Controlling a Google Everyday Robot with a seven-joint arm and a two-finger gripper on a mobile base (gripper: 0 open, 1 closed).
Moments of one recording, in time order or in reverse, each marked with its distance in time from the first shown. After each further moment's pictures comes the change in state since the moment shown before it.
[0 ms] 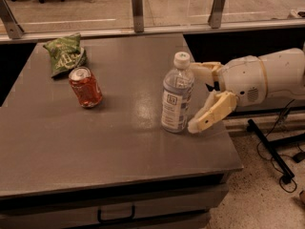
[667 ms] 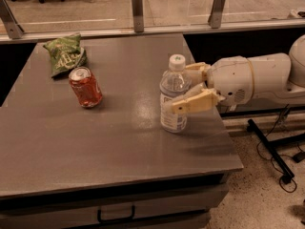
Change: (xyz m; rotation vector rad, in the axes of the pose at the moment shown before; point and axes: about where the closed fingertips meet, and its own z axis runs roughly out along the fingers) arm -0.018 -0.001 0.022 -0.015 -0.132 -0.086
